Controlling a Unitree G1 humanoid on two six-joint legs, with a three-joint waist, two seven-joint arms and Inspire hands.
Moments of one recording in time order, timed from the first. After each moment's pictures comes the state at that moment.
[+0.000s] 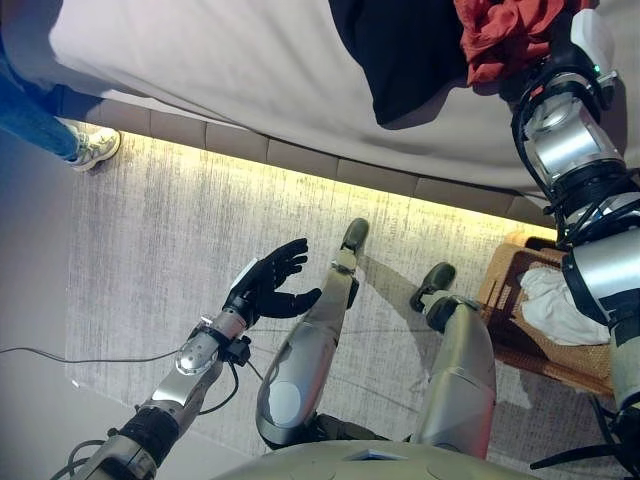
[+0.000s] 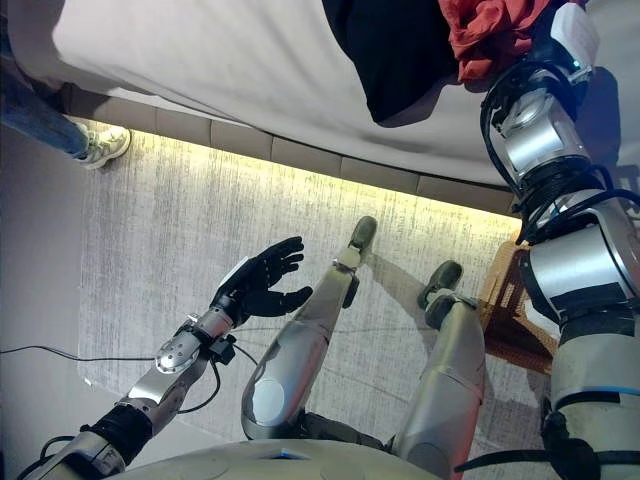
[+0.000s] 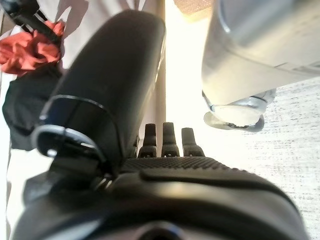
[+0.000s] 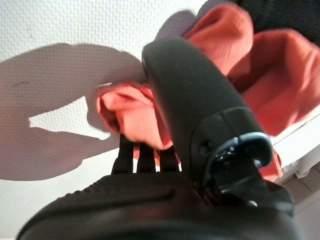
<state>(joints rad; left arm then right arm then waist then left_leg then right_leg) -0.04 0.52 -0.48 0.36 -0.55 -0.40 -0.17 -1.28 -0.76 0.57 0.98 0.02 0.33 -0.35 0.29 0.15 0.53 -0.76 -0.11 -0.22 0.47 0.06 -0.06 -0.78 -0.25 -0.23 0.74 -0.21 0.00</state>
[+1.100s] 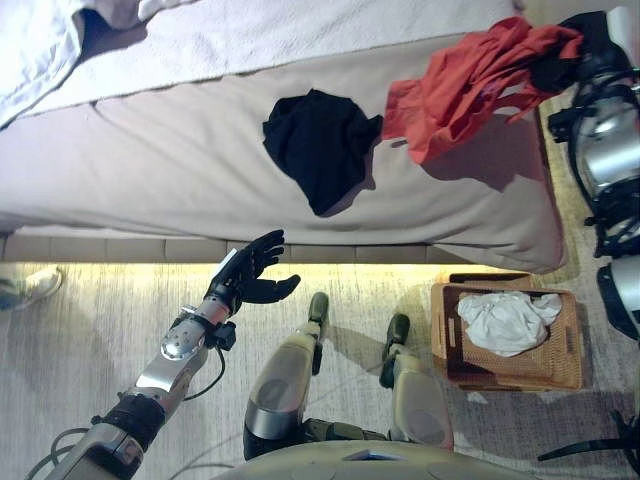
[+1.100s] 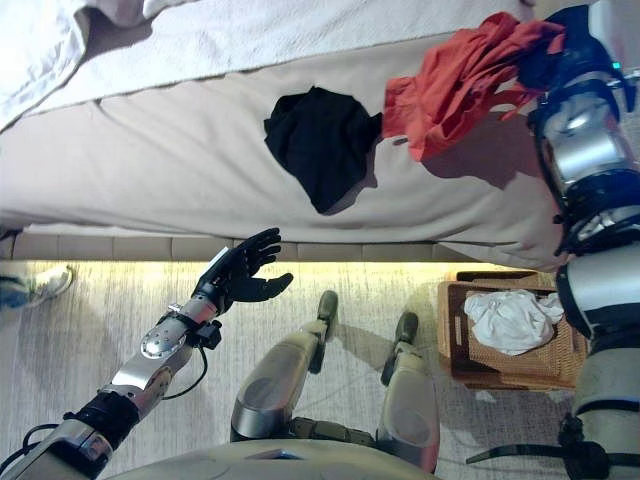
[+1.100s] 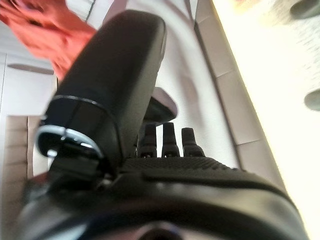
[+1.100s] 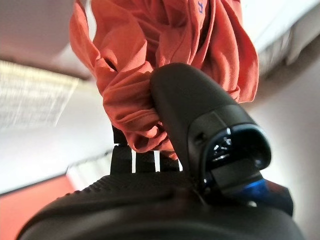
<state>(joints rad) -0.10 0.59 -0.42 0.40 -0.54 -0.26 -0.06 -1.16 -0.94 0.45 0.89 0.10 0.12 -0.22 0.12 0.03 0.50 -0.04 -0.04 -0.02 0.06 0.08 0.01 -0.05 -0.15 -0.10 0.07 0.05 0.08</state>
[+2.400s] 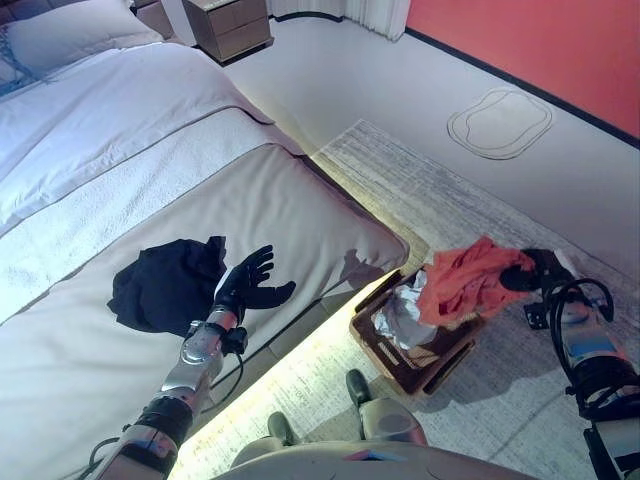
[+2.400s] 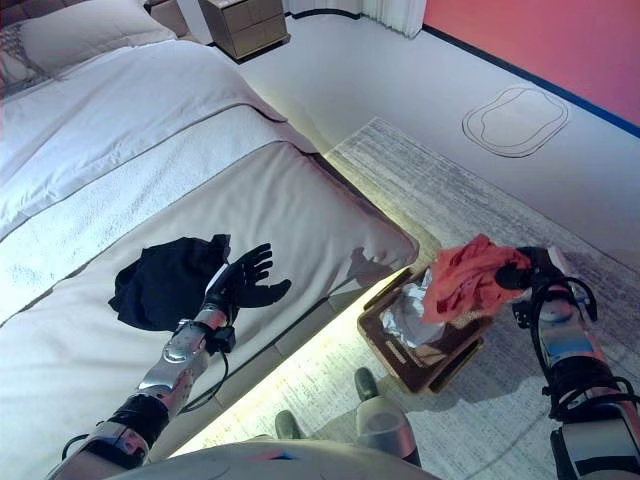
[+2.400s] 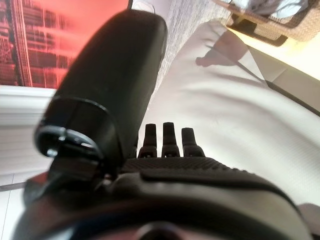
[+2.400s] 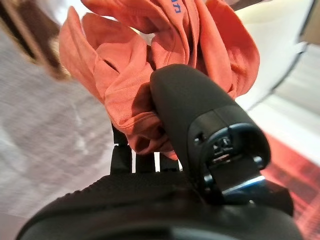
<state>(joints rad) -0.13 0.37 -0.34 0.58 -0.43 -0.22 -0.01 -0.28 -0.72 0.10 0.80 0.10 0.14 -0.12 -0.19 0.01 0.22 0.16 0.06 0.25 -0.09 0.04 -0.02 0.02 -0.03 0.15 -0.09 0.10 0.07</state>
